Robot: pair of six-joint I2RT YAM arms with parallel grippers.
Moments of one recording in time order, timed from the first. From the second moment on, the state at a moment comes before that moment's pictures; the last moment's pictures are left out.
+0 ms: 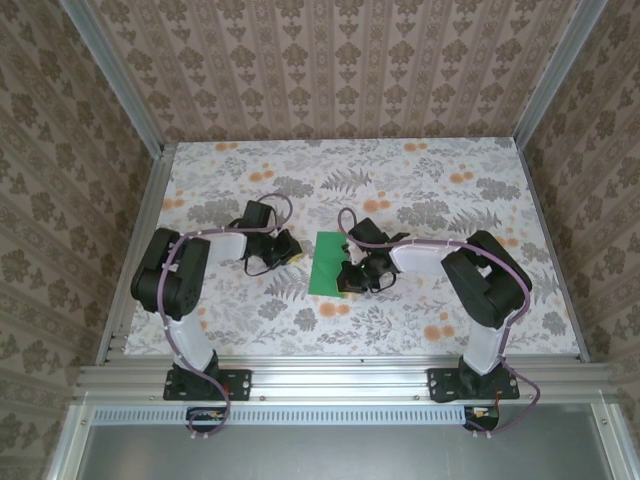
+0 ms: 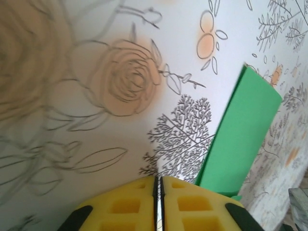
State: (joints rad) left arm -0.38 1.79 0.89 -0.14 0.51 -0.82; right arm 0.62 1.82 0.97 -0.37 -0.48 0.61
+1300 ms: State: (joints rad) left arm -0.52 1.49 0.80 -0.23 0.48 -0.74; right arm 0.49 1.88 1.09 -0.33 -0.54 0.48
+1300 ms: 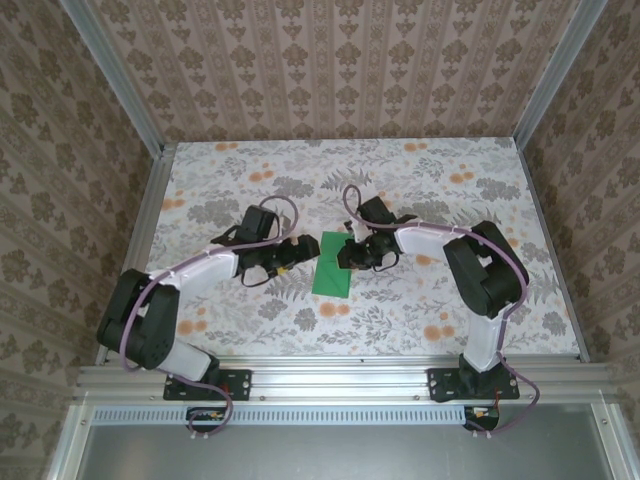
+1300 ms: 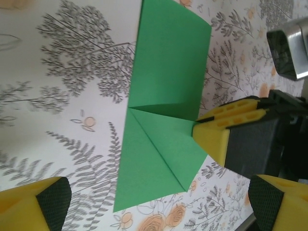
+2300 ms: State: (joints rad) left arm -0.58 1.62 0.67 0.33 0.66 -0.97; right arm 0.36 1.82 0.82 0.53 -0.95 1.12
